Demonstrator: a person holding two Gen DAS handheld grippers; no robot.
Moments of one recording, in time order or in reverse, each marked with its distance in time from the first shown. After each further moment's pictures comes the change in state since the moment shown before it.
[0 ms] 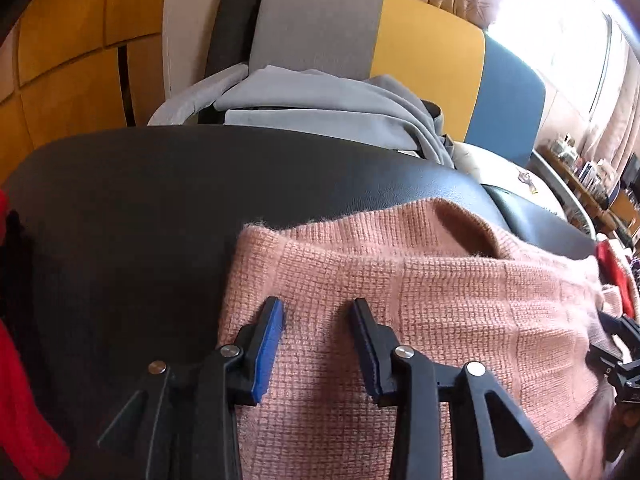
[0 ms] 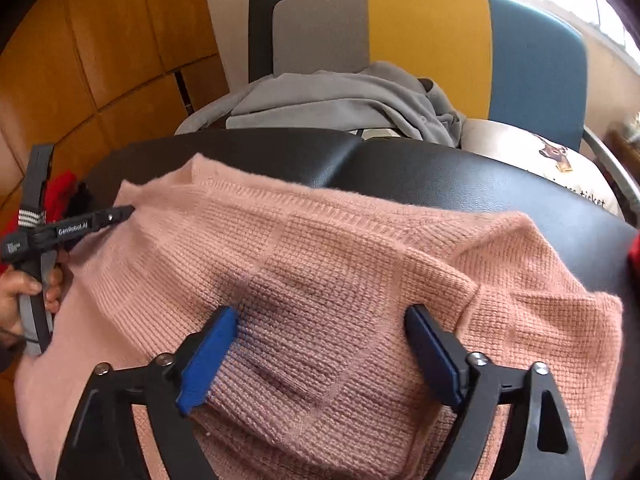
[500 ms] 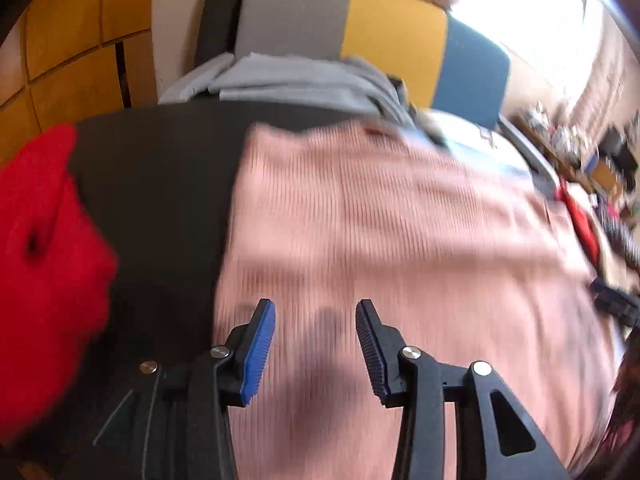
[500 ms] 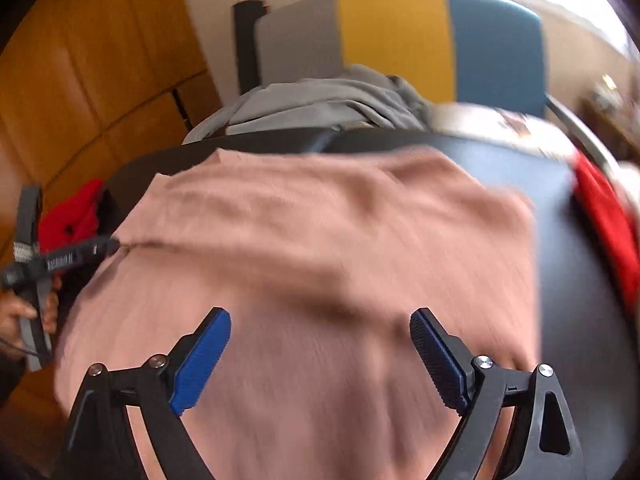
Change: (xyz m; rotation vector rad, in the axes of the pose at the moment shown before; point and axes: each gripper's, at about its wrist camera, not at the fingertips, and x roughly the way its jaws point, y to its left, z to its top) left arm -0.109 -0.005 -0.107 0.076 0.072 -0.030; right arm -0.126 -0.025 -0.096 0.167 -0.002 0.000
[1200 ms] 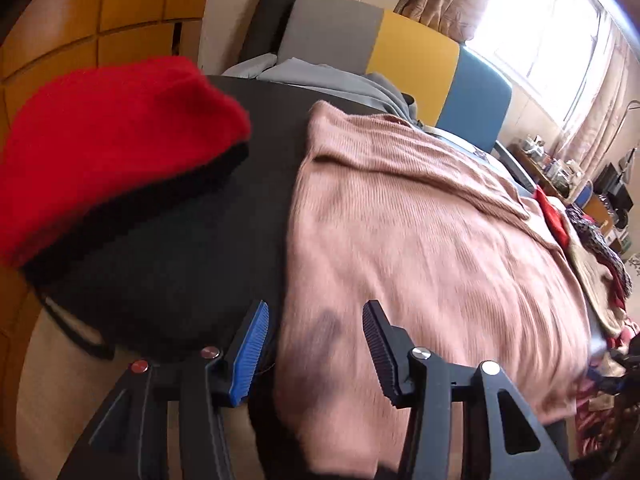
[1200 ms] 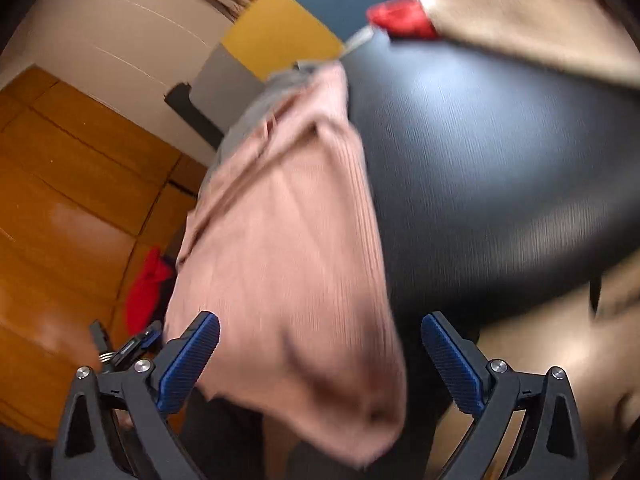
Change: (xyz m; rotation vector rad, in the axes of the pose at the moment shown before) left arm -0.103 0.047 -0.121 -0.155 -0.061 -0.063; right arm -0.108 -0.087 -0.199 0.564 0.035 0.277
